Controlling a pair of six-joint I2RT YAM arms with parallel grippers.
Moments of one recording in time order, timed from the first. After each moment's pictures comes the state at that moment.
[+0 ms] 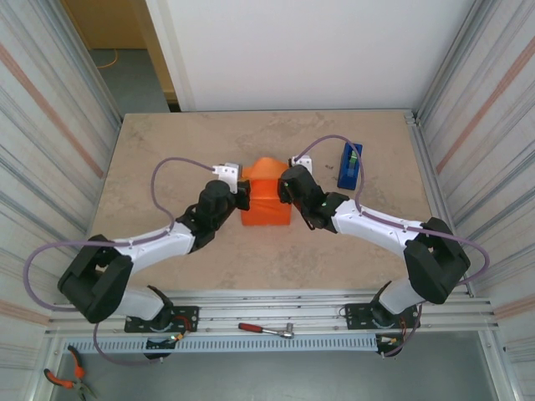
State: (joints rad) left arm -0.70 1.36 0.64 0.42 -0.24 -0.30; right arm 0.79 1.50 0.98 -0.11 0.40 0.56
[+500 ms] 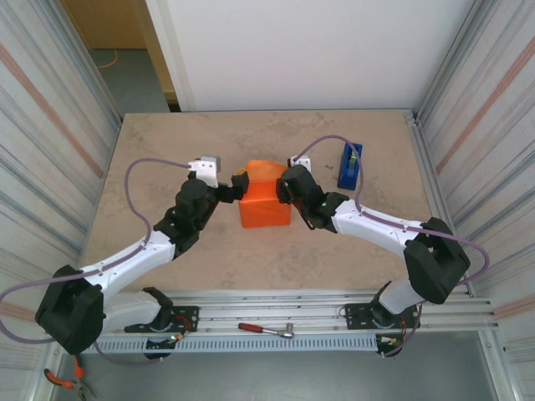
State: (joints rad) left arm -0.62 1.14 0.62 0.36 -0.30 -0.24; right arm 0.79 1.50 0.98 -0.11 0.37 0.56
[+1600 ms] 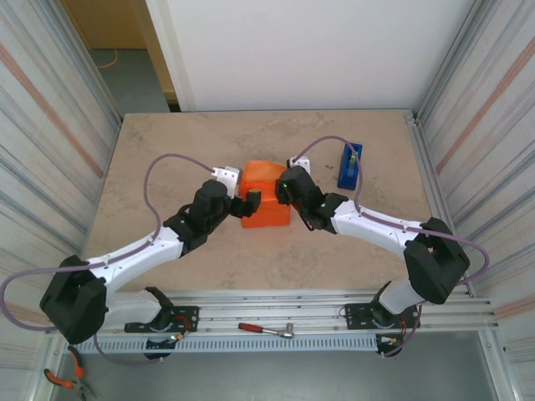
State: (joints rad) left arm -0.71 1.24 0.70 0.10 -0.25 -0.21; right arm 0.81 1.50 0.98 -0.11 0.39 0.57
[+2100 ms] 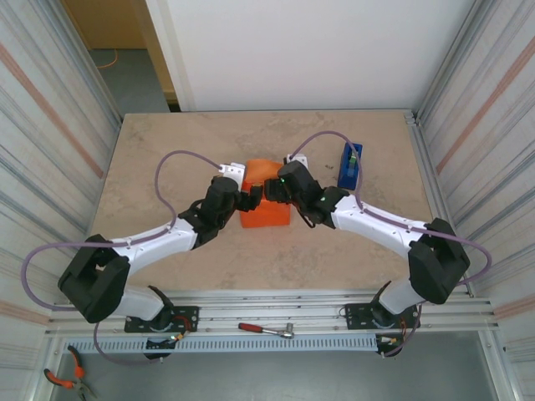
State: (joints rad) left arm -0.72 1.38 0.73 0.21 -0.36 -0.20; right arm 0.81 1.49 1.09 -0.29 0.33 0.57
